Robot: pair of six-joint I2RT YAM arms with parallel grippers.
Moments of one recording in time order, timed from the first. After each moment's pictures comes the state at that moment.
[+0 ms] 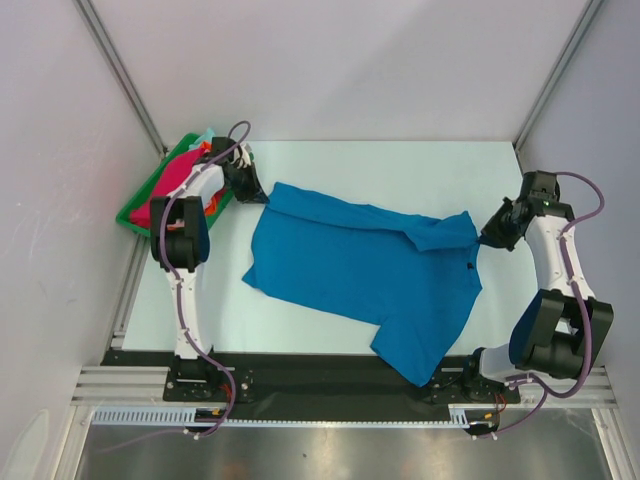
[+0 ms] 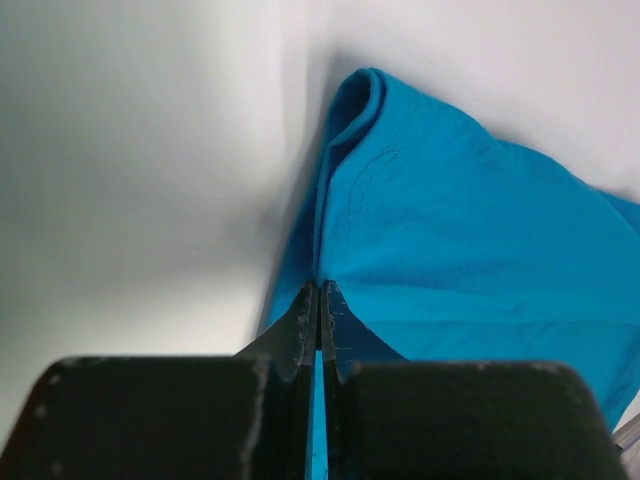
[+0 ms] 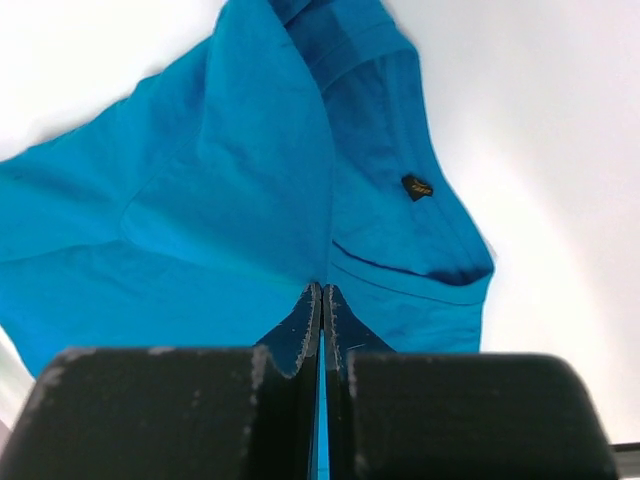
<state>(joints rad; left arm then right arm) -0.03 2.30 1.85 -0.59 0.44 -0.30 -0.26 1.41 1.17 -0.80 -0.17 0.46</state>
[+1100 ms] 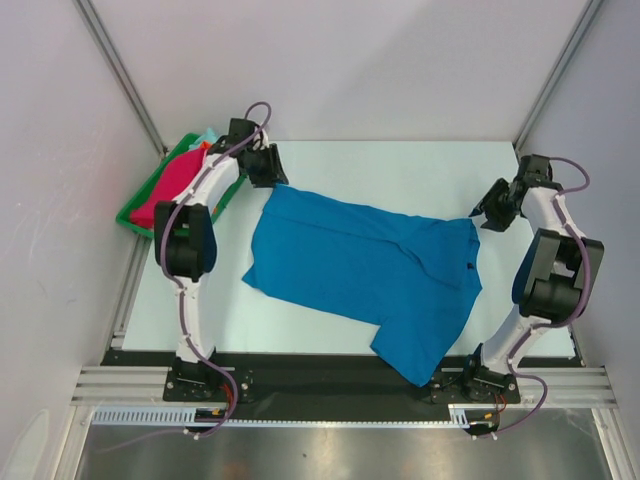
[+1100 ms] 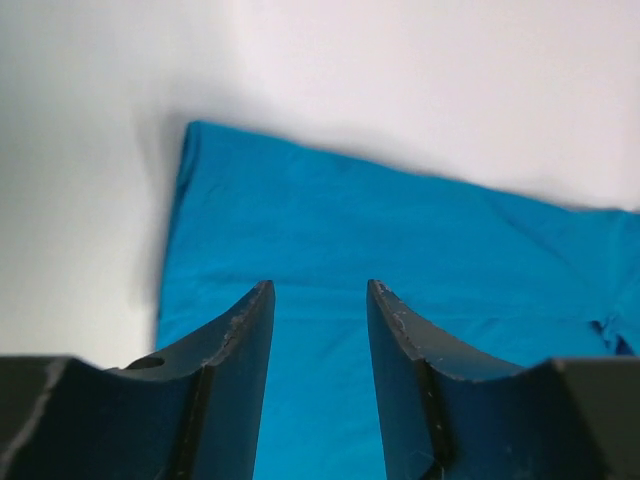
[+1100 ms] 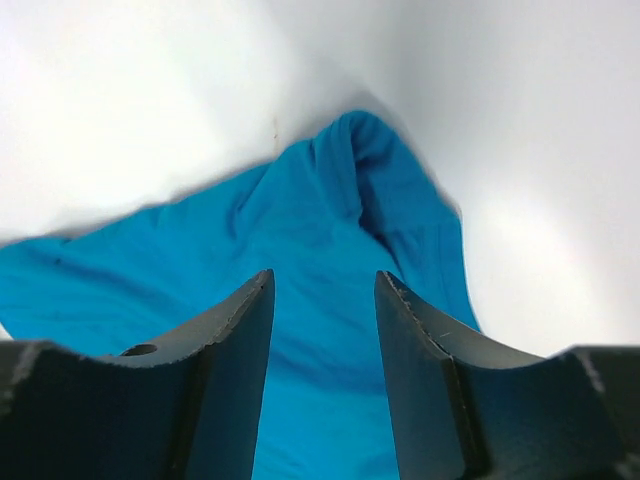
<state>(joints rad) -0.15 2.18 1.90 -0.63 0.29 -0.31 -0.29 1.76 1.36 -0.63 -0.23 0.46</state>
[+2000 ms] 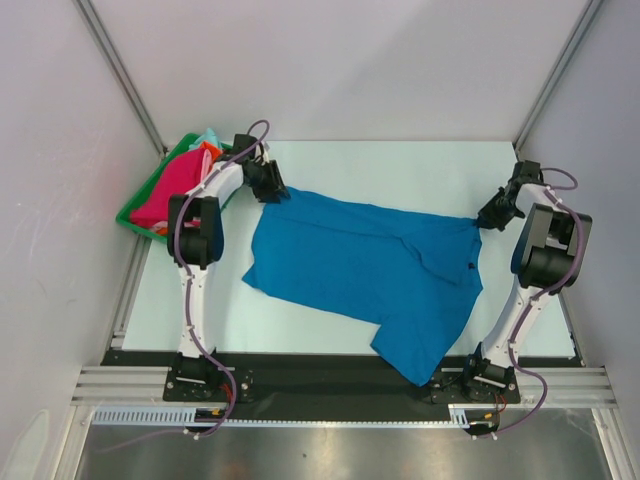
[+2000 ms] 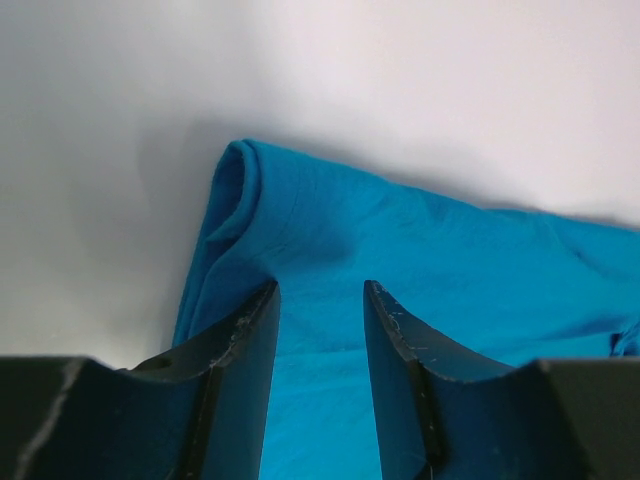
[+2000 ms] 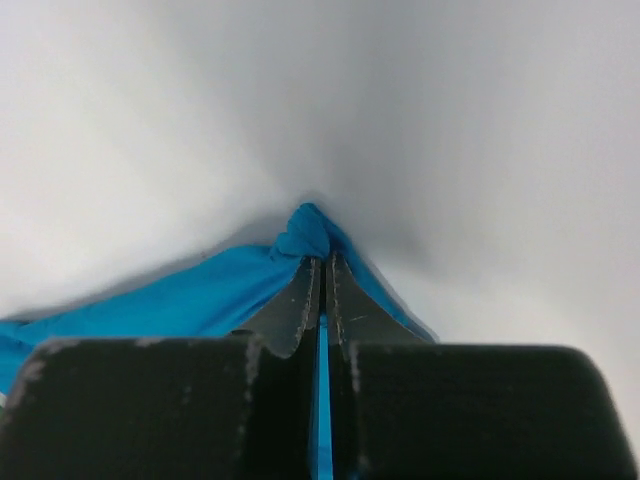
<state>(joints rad) -0.12 2.40 1.97 -0.60 0.38 -0.40 -0.31 2.06 1.48 -0.55 -0.19 0.50</state>
